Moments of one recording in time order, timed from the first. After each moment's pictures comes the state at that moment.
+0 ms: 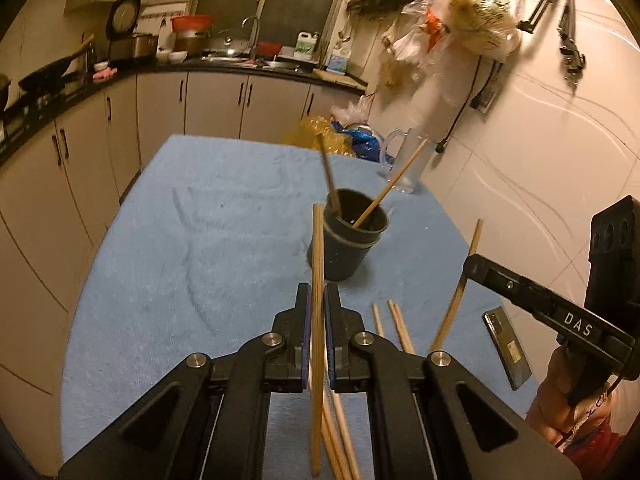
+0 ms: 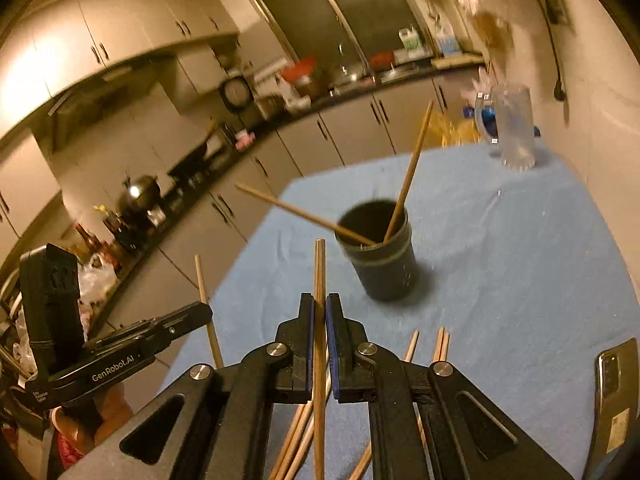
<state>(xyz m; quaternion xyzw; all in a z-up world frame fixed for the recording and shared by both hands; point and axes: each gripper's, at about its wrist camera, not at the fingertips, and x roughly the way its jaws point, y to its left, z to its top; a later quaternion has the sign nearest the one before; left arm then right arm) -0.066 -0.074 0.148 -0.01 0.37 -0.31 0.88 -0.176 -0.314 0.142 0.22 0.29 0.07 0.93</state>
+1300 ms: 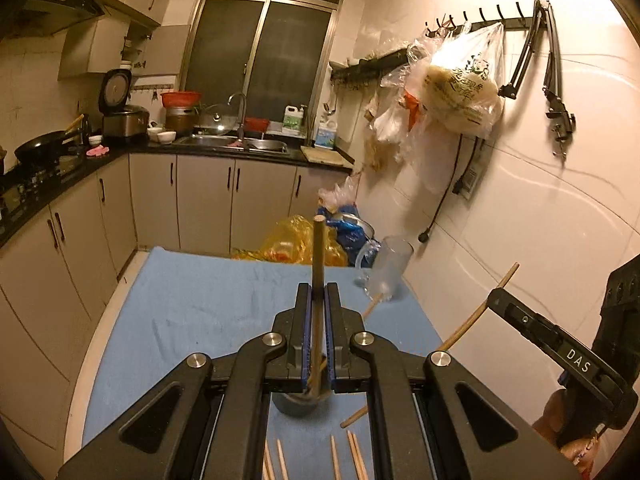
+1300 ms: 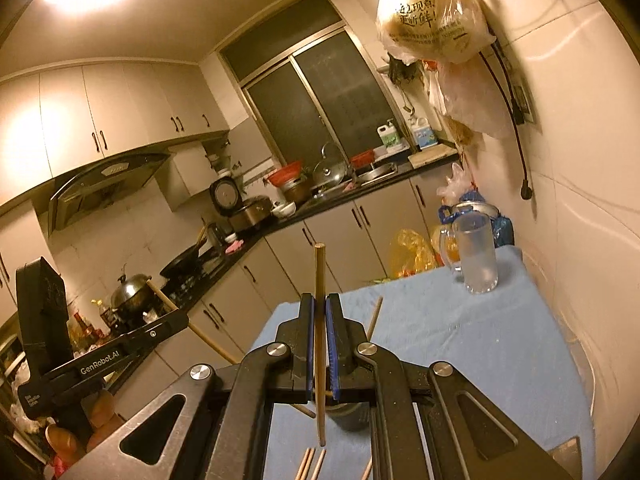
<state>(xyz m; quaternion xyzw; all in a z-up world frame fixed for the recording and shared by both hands) -0.020 -0.157 0.278 -0.03 0.25 -0.31 0.92 -0.181 -0.391 0.253 0.24 0.14 0.00 0.96</state>
